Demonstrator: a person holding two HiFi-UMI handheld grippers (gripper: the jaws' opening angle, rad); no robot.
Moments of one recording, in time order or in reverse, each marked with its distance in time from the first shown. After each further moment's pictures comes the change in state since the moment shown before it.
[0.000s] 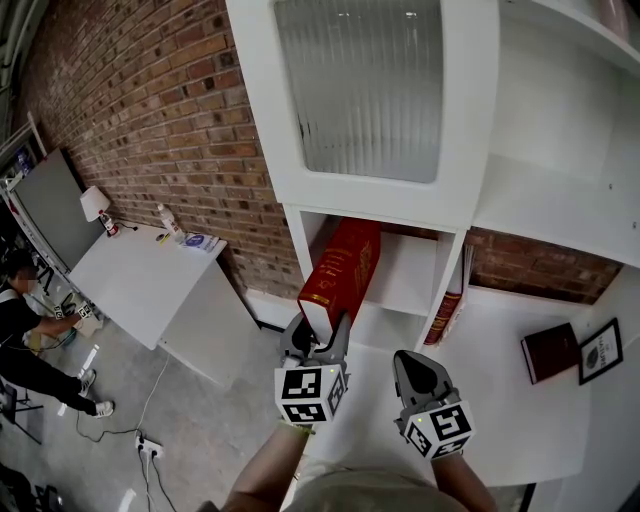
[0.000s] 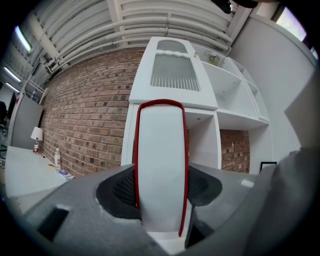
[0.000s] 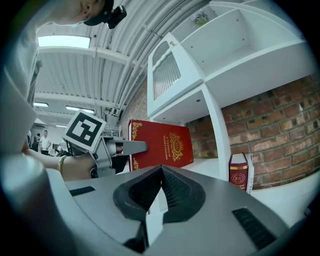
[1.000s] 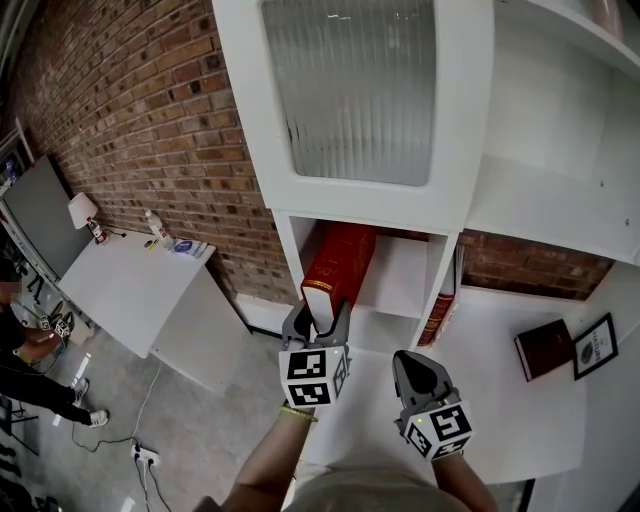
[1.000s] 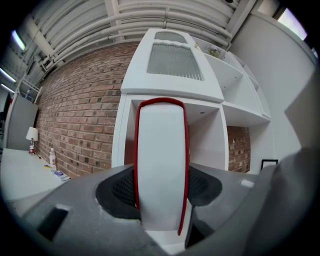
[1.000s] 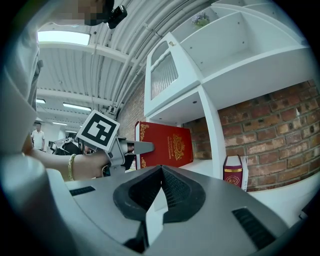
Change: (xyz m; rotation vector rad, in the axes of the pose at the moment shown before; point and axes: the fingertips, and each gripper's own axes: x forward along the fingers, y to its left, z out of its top) left arm 0.041 -0.002 -0.003 0.015 0.035 -0.028; right arm -0.001 -0.011 0.003 -0.019 0.009 -0.041
